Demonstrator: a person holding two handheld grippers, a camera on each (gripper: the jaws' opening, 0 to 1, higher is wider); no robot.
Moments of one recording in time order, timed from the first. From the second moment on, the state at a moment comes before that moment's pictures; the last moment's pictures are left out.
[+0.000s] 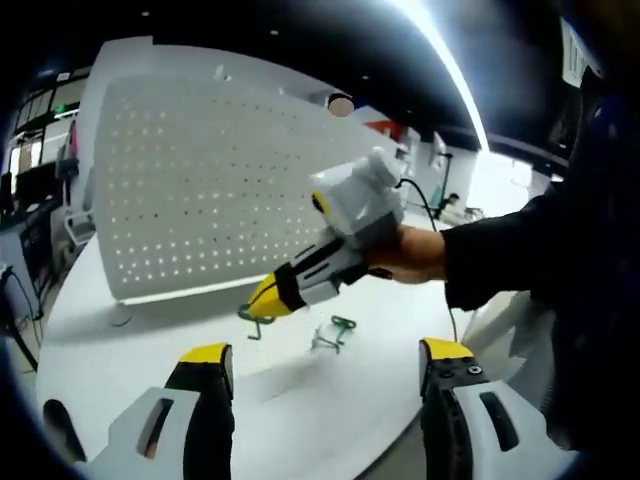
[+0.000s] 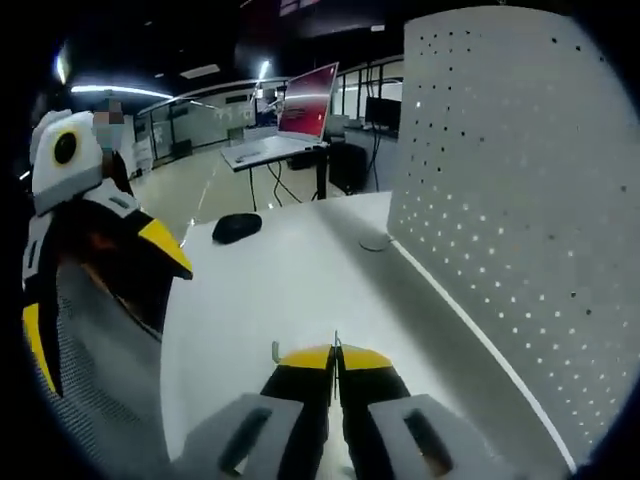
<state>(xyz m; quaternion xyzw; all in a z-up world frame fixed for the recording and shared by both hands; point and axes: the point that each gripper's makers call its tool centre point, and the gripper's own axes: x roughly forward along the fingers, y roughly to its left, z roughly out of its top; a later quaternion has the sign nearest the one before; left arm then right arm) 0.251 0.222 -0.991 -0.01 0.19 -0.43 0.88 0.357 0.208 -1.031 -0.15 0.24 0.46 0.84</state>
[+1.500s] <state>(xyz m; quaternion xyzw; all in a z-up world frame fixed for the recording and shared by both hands) 0.280 0.210 -0.919 -0.16 0.13 -0.35 0.92 0.311 0.198 -0.918 -0.04 0.10 0.46 0.88</state>
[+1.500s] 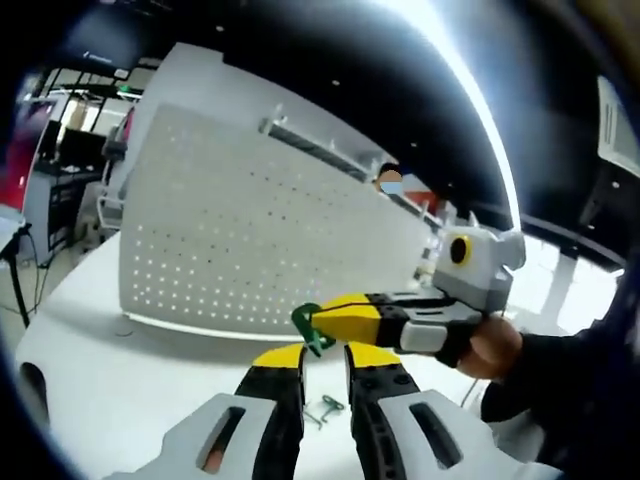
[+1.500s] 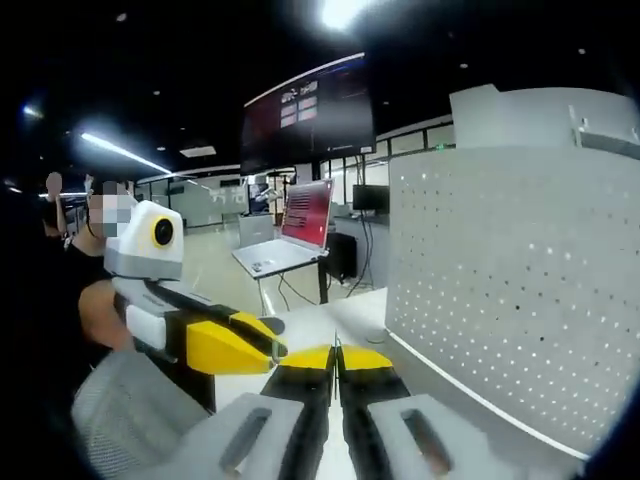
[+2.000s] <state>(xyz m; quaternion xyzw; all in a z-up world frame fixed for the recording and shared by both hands) 0.283 0.211 -0.923 -0.10 0.11 -0.34 0.93 0.308 0.197 -0.918 -0.04 0.10 0.46 0.88</state>
